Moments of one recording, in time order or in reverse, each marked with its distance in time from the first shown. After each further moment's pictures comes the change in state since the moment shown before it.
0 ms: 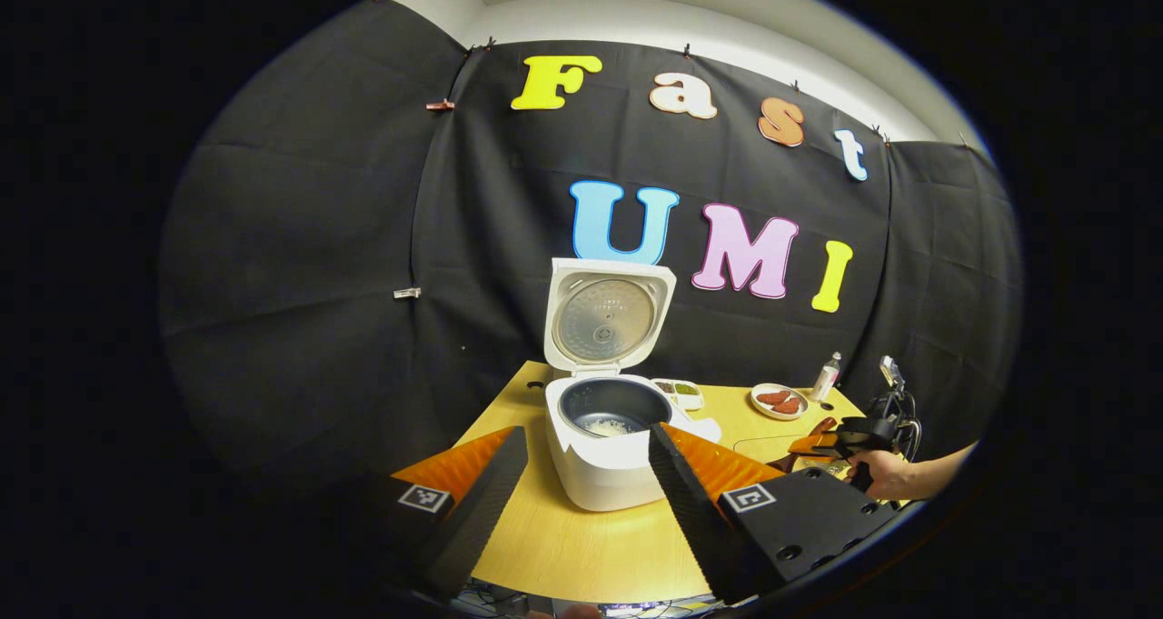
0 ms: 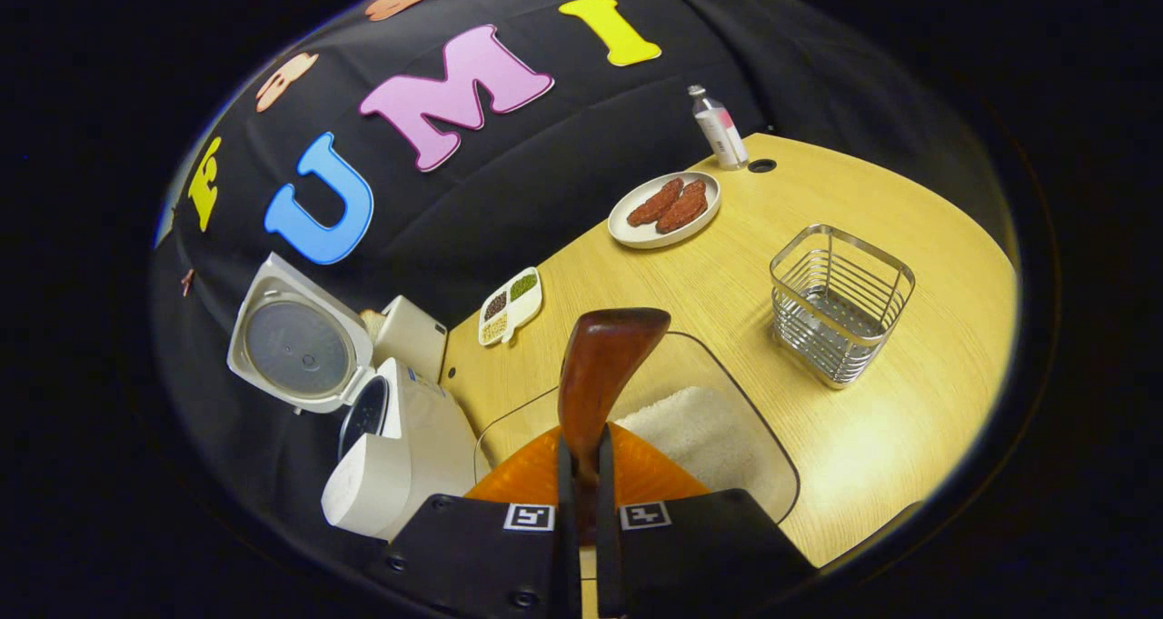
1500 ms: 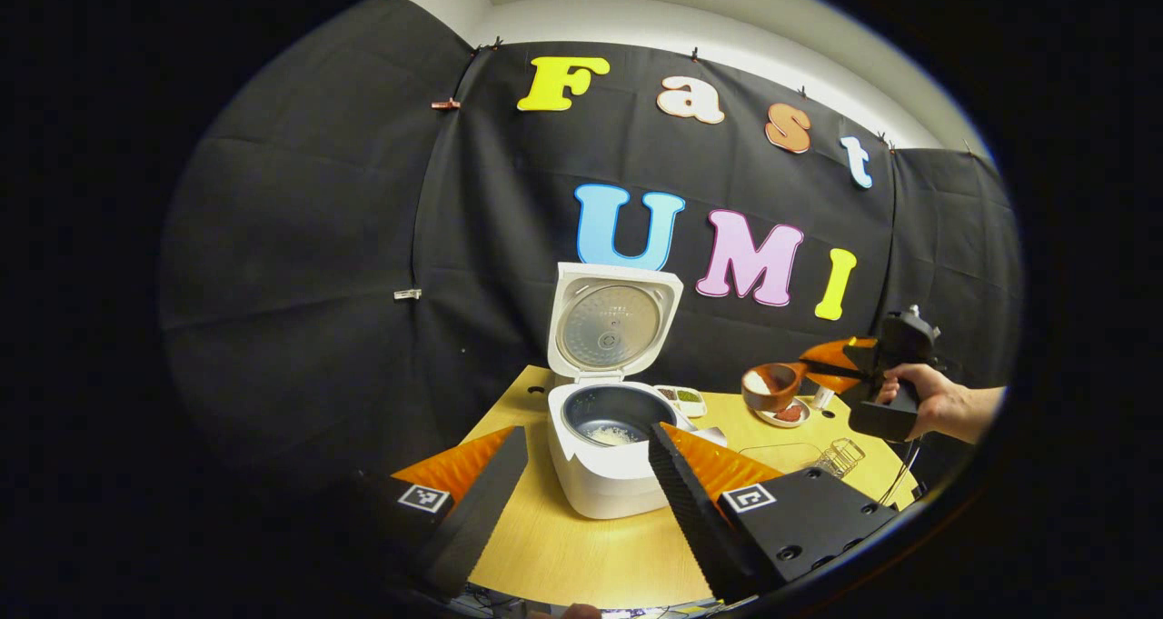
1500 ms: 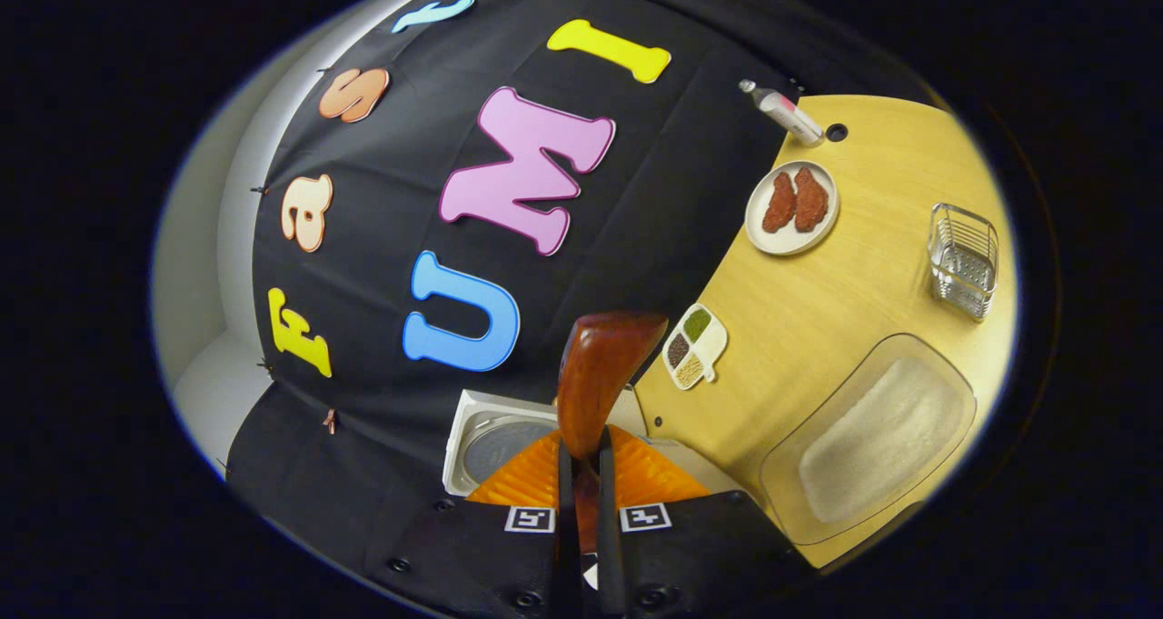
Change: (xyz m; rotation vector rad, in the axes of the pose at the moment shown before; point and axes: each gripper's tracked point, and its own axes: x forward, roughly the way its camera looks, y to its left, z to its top) left arm 0.013 0.015 0.002 -0.022 -0.009 0.005; right arm -0.044 0.192 0.090 0.373 -0.043 0.406
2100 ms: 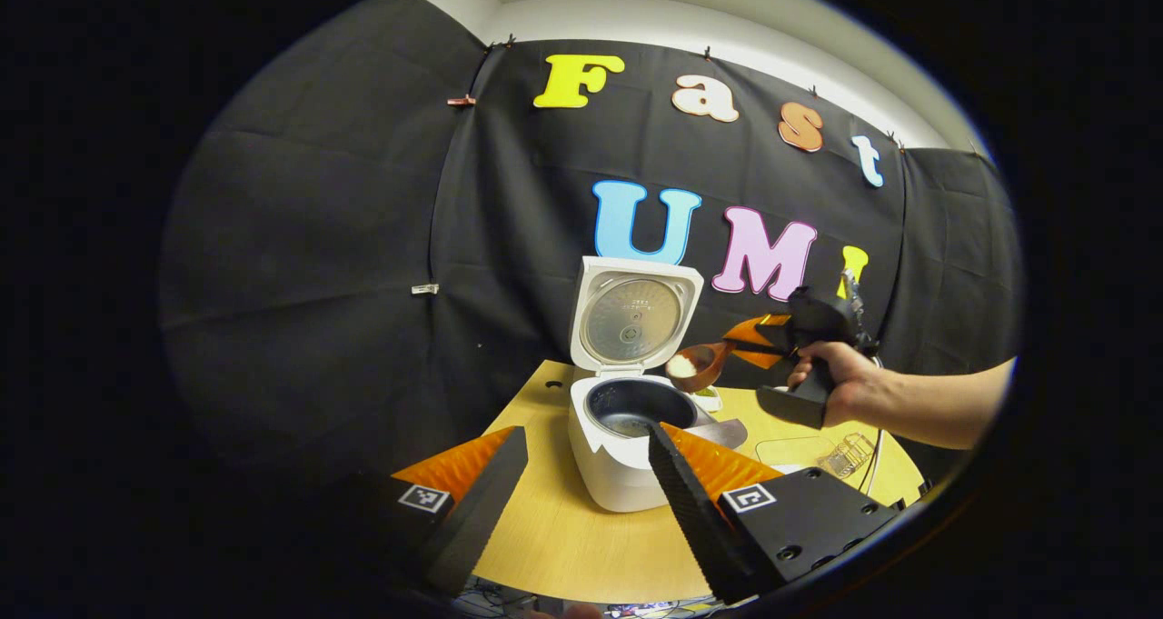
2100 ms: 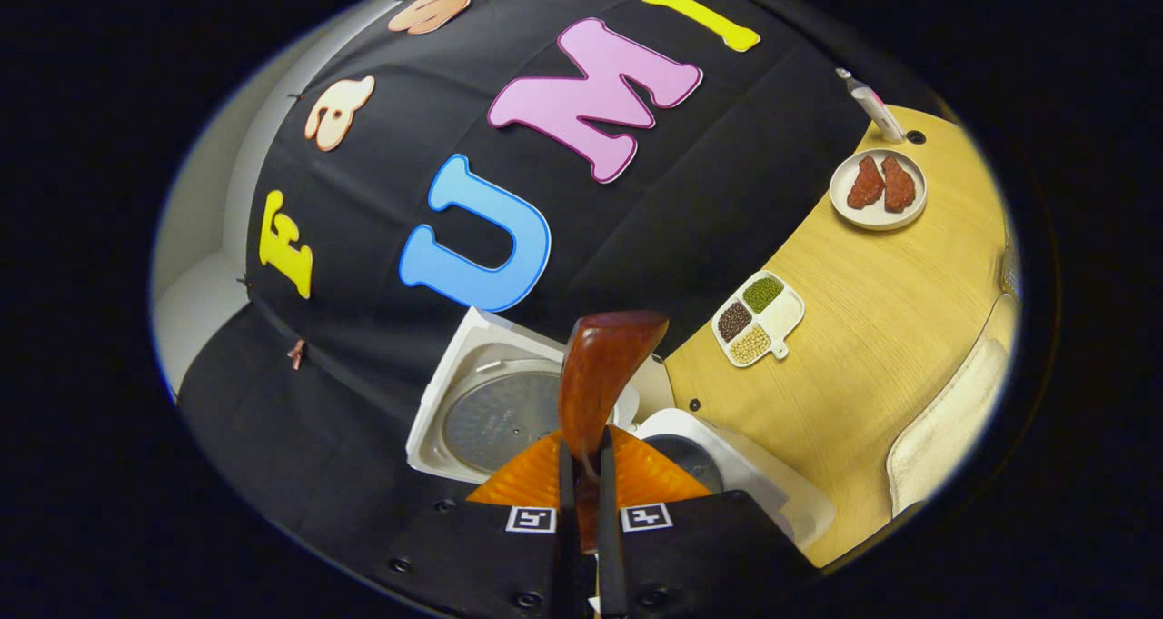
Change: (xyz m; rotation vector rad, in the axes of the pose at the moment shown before) left arm -0.009 0.027 -0.008 -0.019 0.009 0.029; right arm 0.115 0.033 -0.112 -0.234 0.064 -0.033
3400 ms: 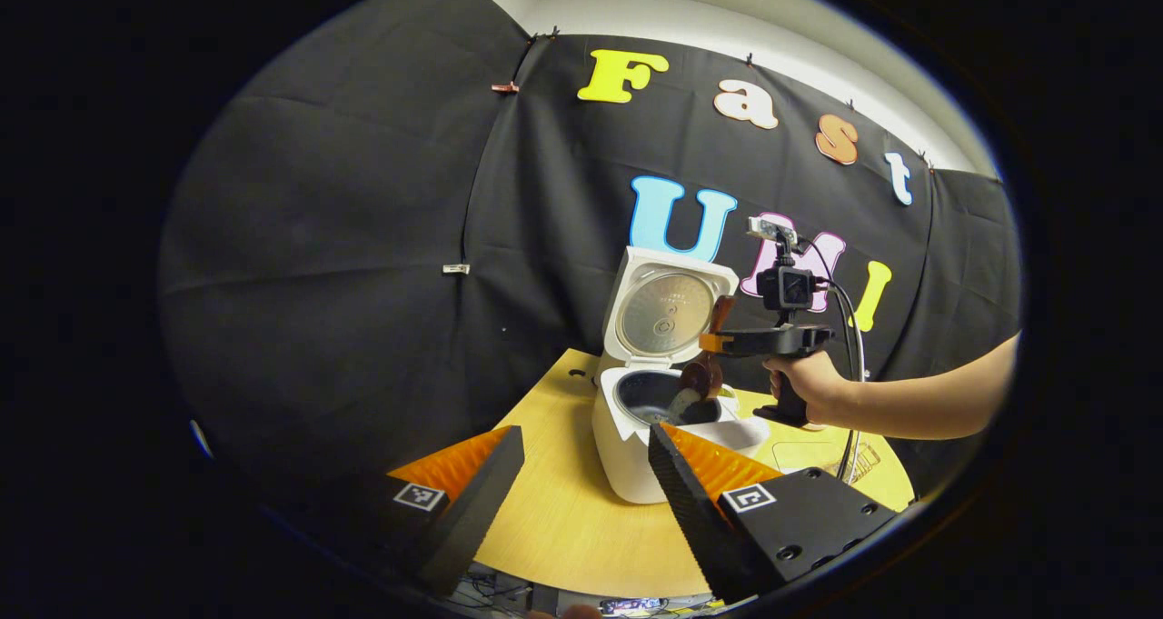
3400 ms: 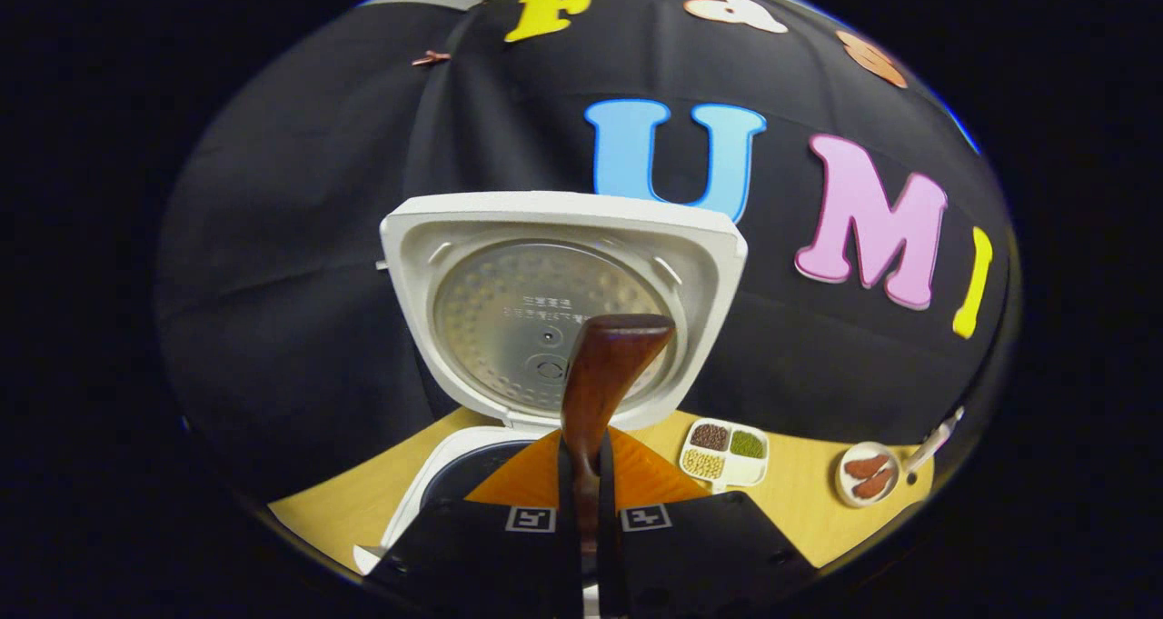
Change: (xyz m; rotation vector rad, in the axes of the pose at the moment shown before) left arm -0.009 0.039 -0.012 -0.072 0.015 0.059; right arm 0.051 0.055 -0.069 -1.168 0.075 0.040
